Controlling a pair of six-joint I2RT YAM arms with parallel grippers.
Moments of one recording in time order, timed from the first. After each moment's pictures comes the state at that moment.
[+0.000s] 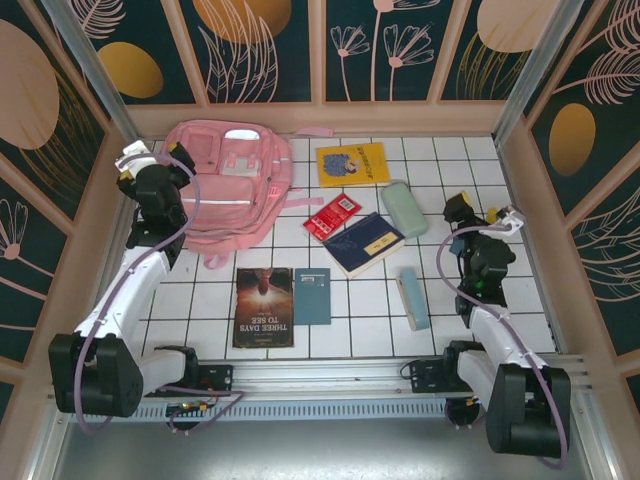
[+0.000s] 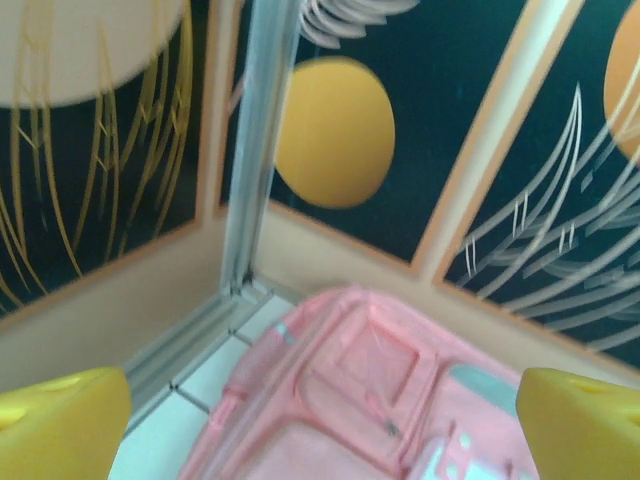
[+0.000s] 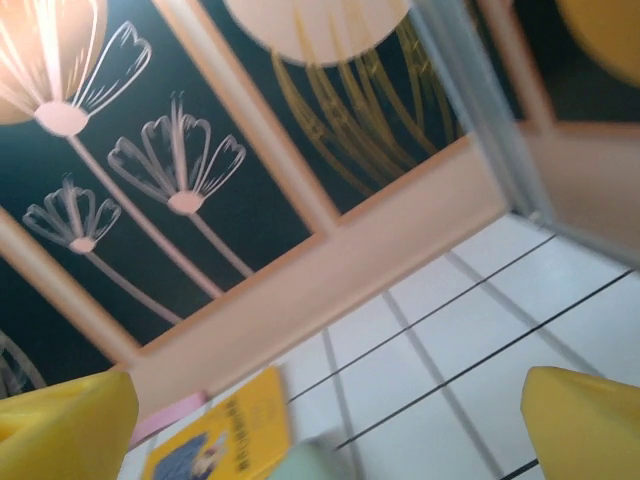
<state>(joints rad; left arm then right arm) -0.09 1.20 0.89 0.15 -0.49 -0.34 -0.06 0.93 0.28 0.71 0.04 0.58</state>
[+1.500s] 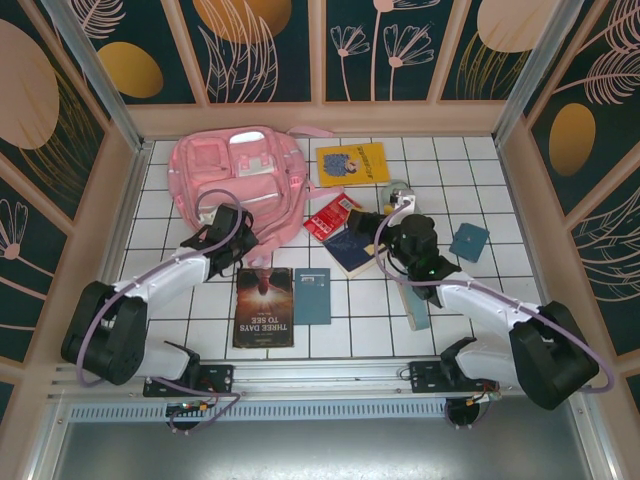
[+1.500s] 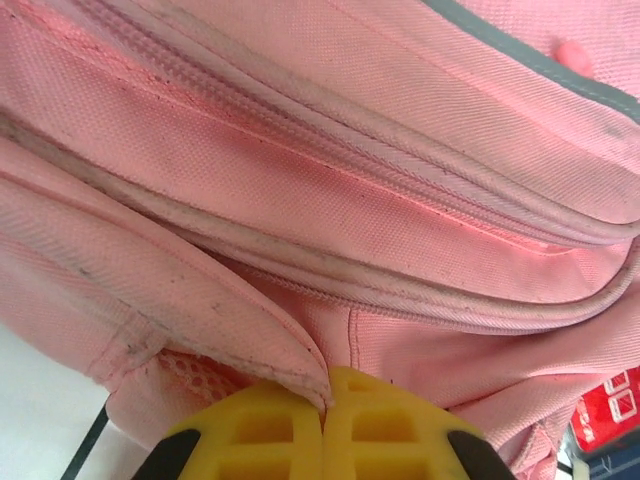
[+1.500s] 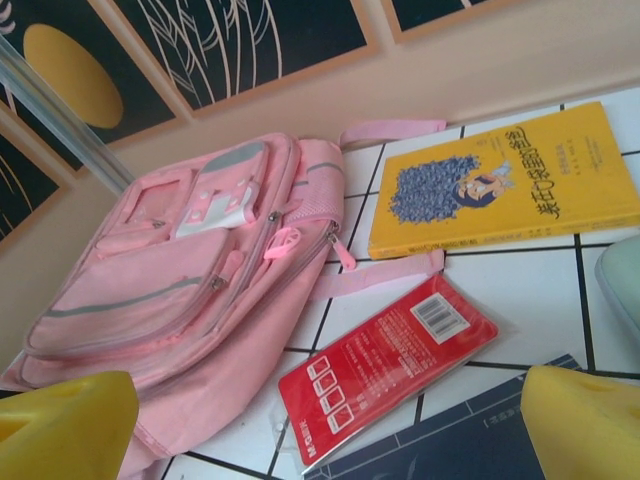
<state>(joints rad) -0.42 1.37 0.72 -0.24 -0.18 -0.98 0.57 1.21 0.52 0.46 0.06 0.46</state>
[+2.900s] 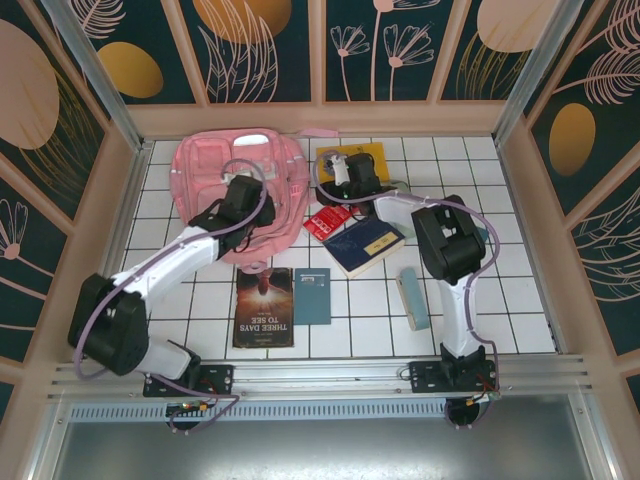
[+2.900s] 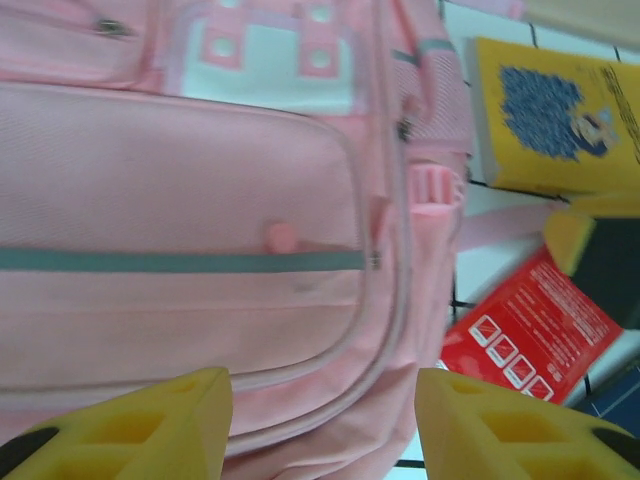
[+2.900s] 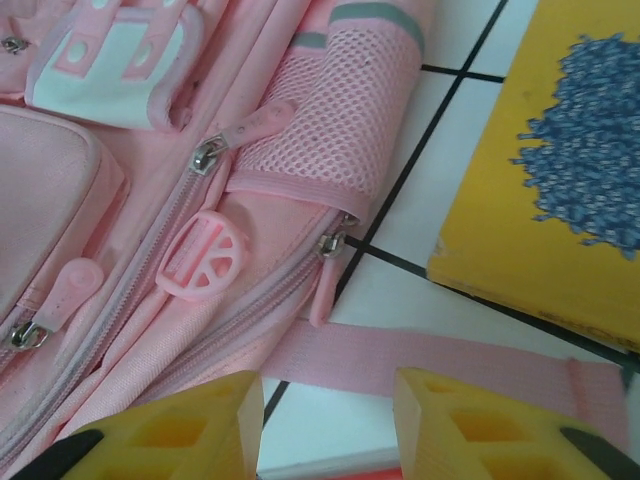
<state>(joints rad) -0.51 1.48 1.03 -0.30 -0.26 -0.57 0.49 2.13 1.41 0.10 -0.31 0.17</state>
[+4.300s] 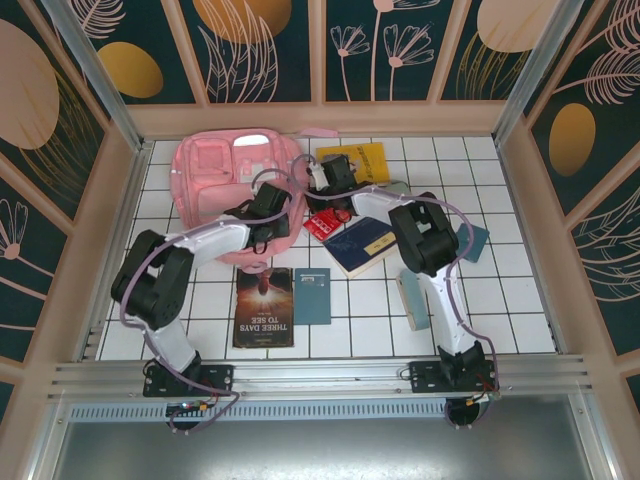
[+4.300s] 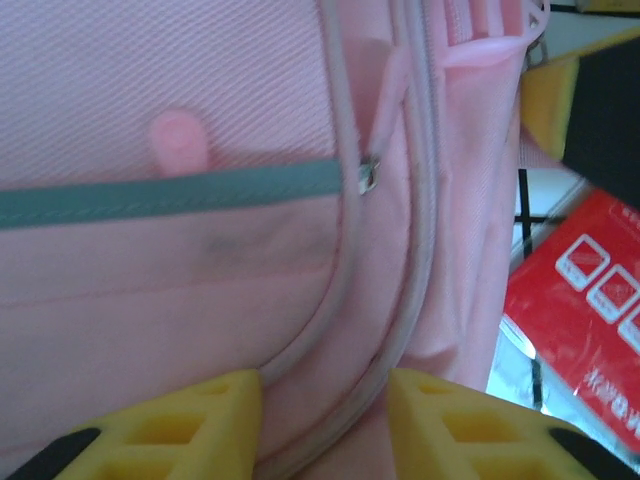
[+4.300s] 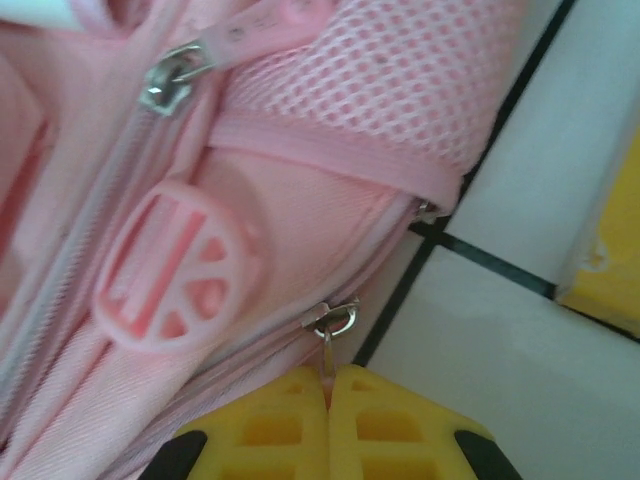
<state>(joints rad) -0.53 1.79 1.10 -0.27 -0.21 -0.55 0.57 2.32 1.66 -0.10 -0.24 0.13</state>
